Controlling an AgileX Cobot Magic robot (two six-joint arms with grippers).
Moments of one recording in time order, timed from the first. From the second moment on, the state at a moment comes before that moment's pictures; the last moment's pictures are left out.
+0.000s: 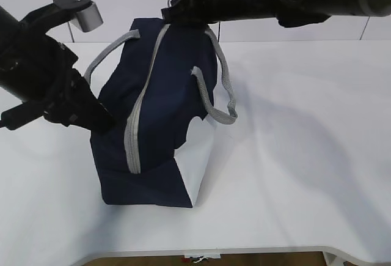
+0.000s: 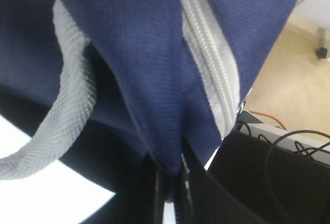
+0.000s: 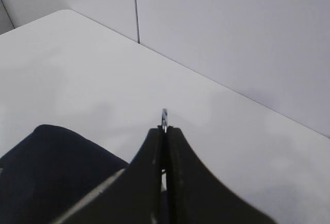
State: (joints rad) left arm -0.41 1.52 -1.12 -0.55 0.94 0.79; right arm 0.44 1.97 -1.58 -1.83 -0.12 1.74
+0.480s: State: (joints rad) left arm -0.41 1.52 -1.13 -0.58 0.91 0.65; right arm 0.44 1.97 -1.59 -1.83 -0.19 1.74
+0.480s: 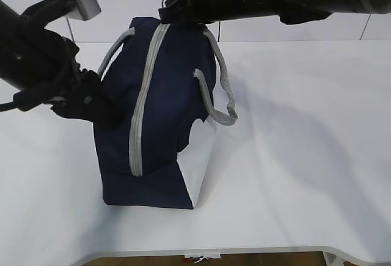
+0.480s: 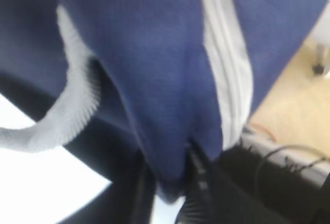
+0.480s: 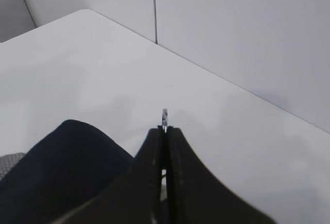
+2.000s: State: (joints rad) left arm -0.41 1.73 -1.55 -0.45 0.95 0.56; right arm 0.44 1.97 -1.59 -1.83 -0.20 1.74
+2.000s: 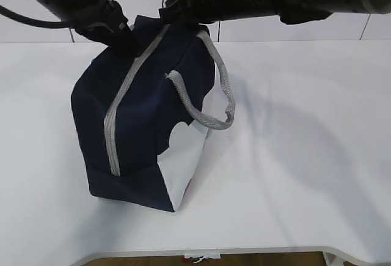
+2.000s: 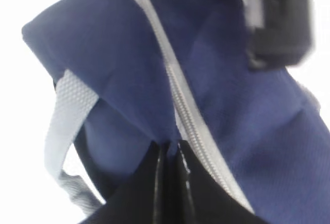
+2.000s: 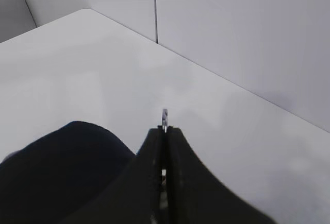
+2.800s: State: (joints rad) left arm -0.41 1.68 -1.57 -0.40 1.12 0.63; right arm 0.40 2.02 -1.59 -1.83 -0.19 1.93
